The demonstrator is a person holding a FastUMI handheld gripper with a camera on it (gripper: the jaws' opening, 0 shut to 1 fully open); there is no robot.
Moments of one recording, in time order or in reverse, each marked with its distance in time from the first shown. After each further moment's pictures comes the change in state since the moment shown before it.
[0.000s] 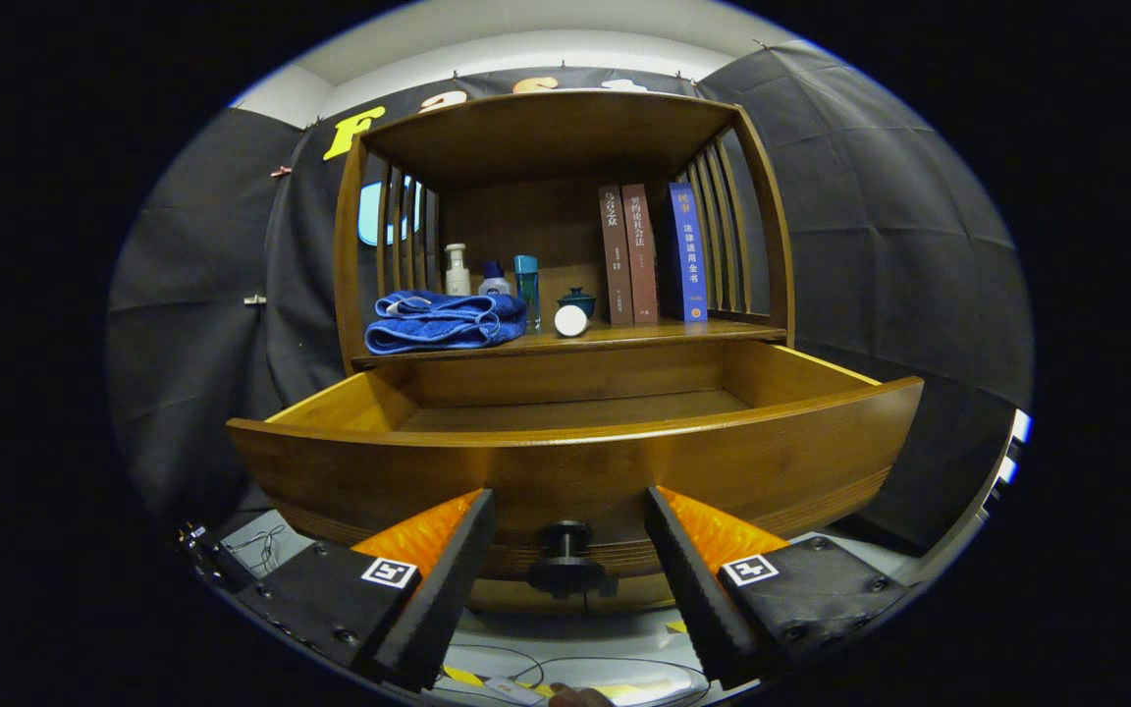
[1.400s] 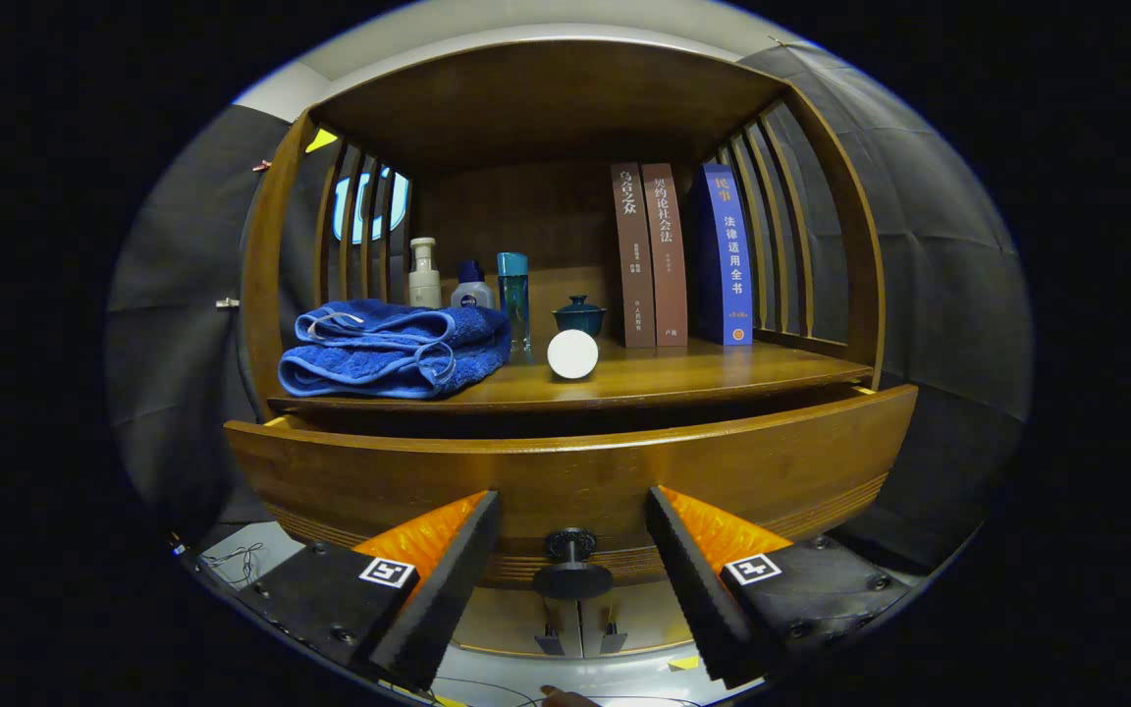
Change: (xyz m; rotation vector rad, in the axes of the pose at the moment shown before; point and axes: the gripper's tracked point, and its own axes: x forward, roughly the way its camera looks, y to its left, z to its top) arm 0.148 0.007 0.037 -0.018 -0.010 -0.004
